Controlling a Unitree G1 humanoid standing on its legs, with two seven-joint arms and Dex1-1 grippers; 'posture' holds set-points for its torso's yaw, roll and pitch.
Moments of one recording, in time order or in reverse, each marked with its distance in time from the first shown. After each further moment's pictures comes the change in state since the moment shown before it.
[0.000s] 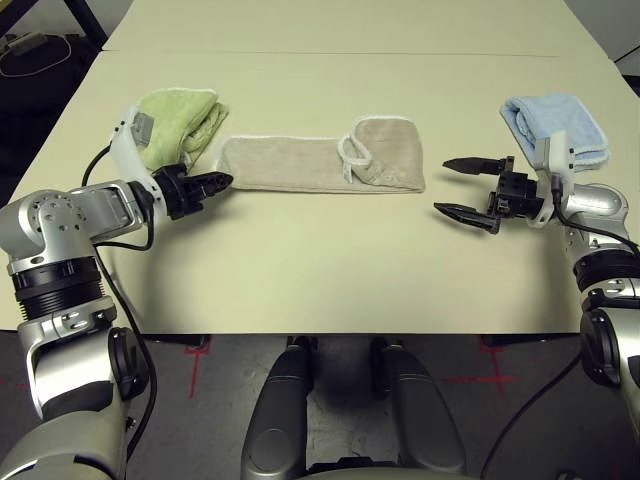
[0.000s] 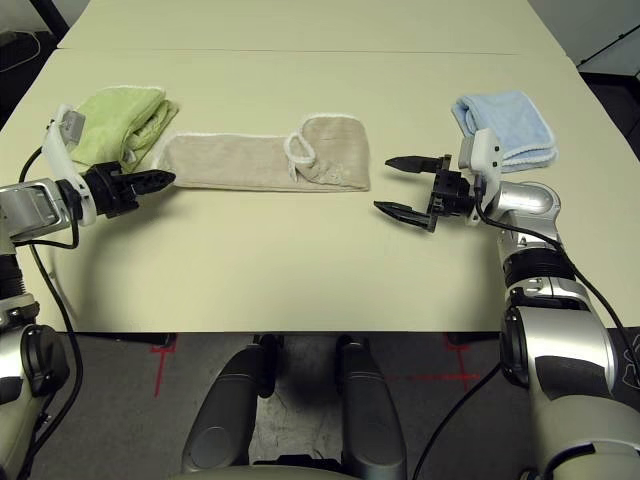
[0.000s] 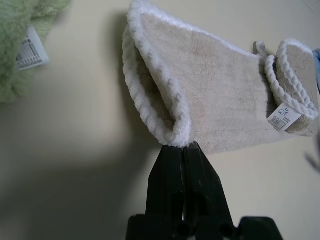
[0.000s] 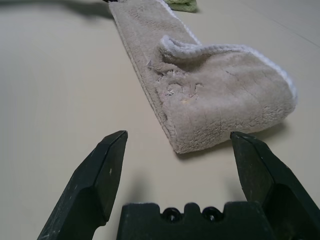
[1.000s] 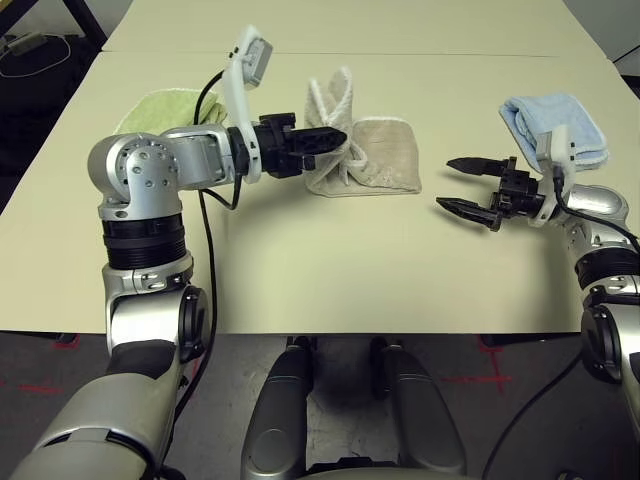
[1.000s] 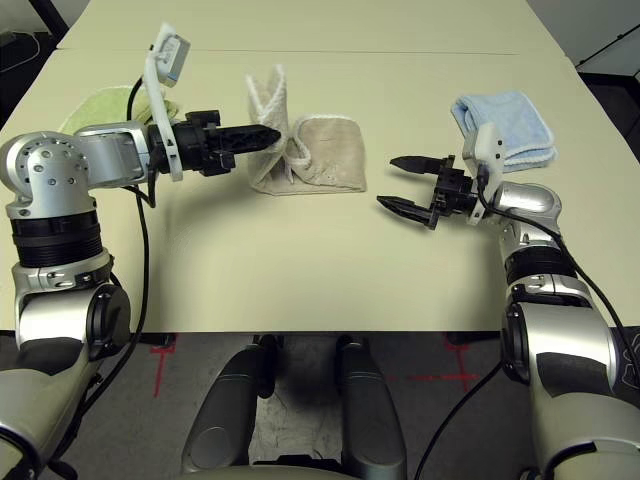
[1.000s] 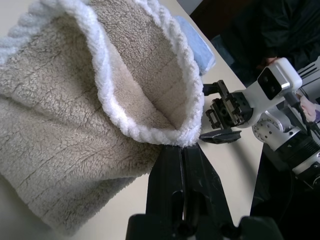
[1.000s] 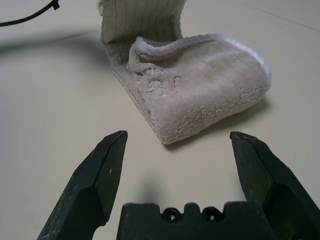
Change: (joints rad) left arm -0.257 -0.277 -0.257 -0.149 -0.088 -0.009 -0.051; right arm -0.008 -0.020 -0.039 0.027 0.036 0.171 -0.009
